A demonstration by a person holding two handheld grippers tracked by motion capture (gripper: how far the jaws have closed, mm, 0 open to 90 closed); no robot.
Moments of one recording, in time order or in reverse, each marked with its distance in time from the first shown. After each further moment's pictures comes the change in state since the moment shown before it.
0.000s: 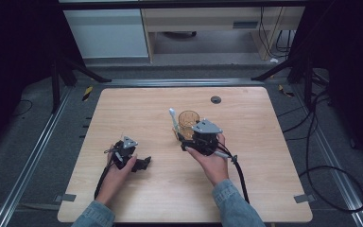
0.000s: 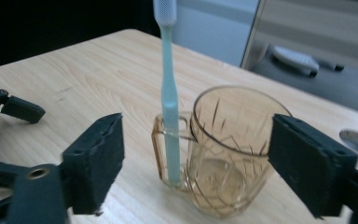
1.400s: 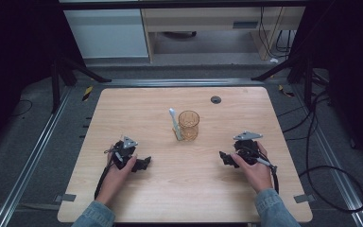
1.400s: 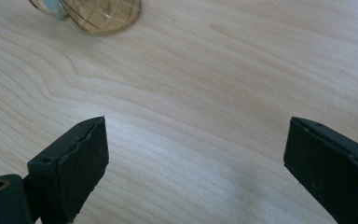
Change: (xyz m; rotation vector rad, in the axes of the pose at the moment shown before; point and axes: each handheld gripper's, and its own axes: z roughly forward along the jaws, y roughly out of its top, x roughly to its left) left arm 0.000 0.000 0.000 0.000 0.001 -0.001; right arm -0.098 -0.082 -0.057 0.369 -0.059 0.131
